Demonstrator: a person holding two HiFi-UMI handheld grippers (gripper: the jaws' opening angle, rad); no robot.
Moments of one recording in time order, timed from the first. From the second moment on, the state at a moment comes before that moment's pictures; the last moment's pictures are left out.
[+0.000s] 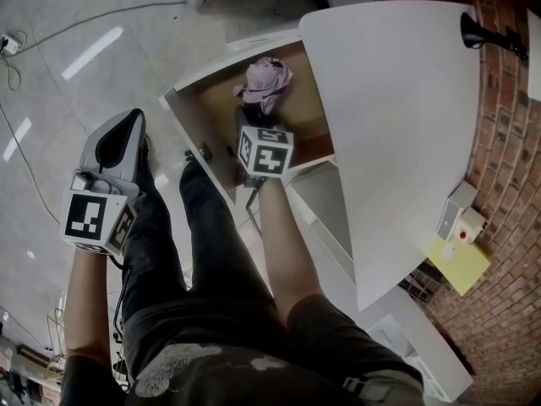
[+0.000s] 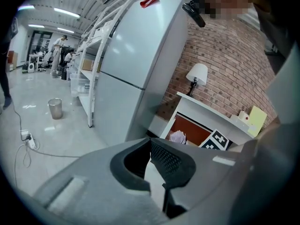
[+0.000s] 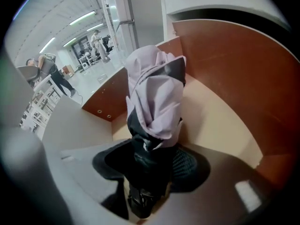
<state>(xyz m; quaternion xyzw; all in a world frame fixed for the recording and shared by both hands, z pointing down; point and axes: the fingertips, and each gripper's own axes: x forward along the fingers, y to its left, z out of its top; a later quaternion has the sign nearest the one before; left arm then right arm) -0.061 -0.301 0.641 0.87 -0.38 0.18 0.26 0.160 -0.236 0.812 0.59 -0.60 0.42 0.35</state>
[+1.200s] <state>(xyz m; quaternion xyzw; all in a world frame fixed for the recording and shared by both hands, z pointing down) -0.078 -0.300 0.639 0.87 -0.37 0.17 0.30 0.155 -0.233 0.828 0.60 -0.56 0.45 0.35</state>
